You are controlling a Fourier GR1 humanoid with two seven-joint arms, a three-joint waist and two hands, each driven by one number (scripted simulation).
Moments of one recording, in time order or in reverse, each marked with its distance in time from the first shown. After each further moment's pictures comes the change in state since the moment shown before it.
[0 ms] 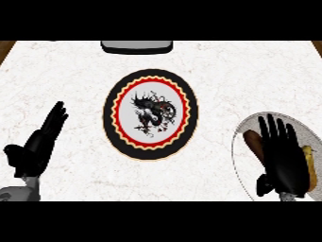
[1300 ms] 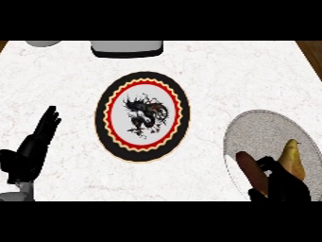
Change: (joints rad) left arm 0.036 -0.022 0.068 -0.007 -0.033 -0.023 0.000; right arm 0.261 0.234 -0.059 -0.155 -0.096 -0.141 0.097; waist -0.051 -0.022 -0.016
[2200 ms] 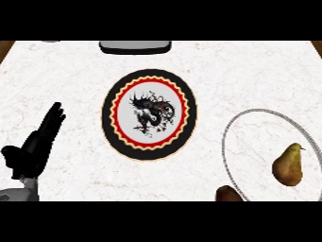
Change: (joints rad) left arm -0.023 -0.017 -0.008 -0.012 -0.021 -0.010 0.015; right arm 0.287 0.030 0.699 -0.505 0.709 -0.069 0.345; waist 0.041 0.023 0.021
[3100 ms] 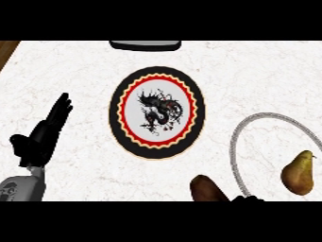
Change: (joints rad) left arm -0.079 -0.012 -0.008 0.030 -0.015 -0.020 0.008; right arm -0.369 -0.132 0.017 0.025 -0.234 0.150 0.098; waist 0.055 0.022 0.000
